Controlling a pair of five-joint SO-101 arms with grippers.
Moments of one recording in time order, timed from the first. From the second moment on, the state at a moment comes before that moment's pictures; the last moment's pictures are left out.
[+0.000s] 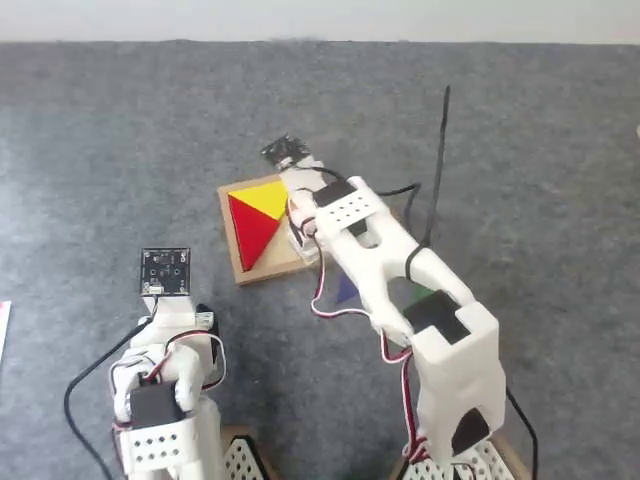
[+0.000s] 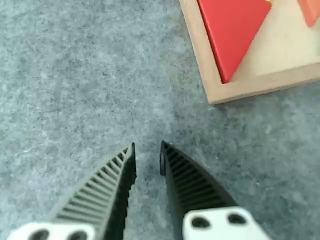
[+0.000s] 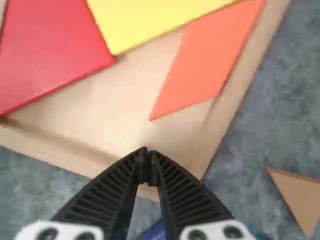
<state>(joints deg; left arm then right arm) -16.2 -103.0 97.1 72.0 -1.5 -35.7 26.0 1.4 58.2 6.5</state>
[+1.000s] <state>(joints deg) -16.2 -103.0 97.1 72.0 -1.5 -35.3 -6.3 14.8 70.6 9.1</state>
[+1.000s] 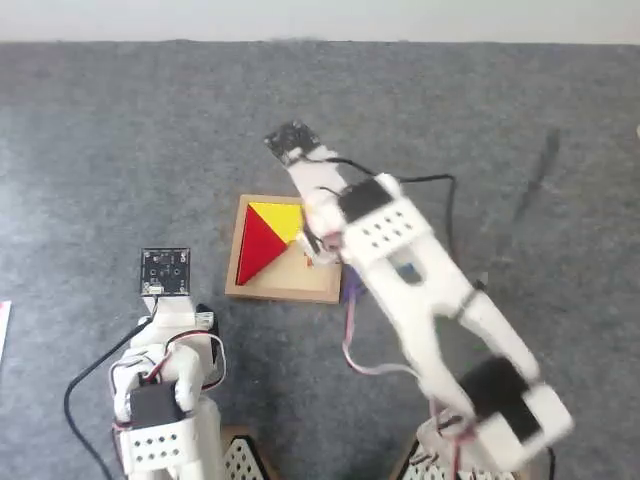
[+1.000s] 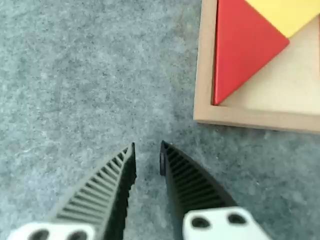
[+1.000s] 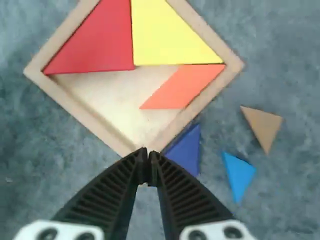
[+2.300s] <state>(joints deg) -16.2 -103.0 97.1 72.0 -1.5 -32.5 2.6 33.7 58.1 41.5</state>
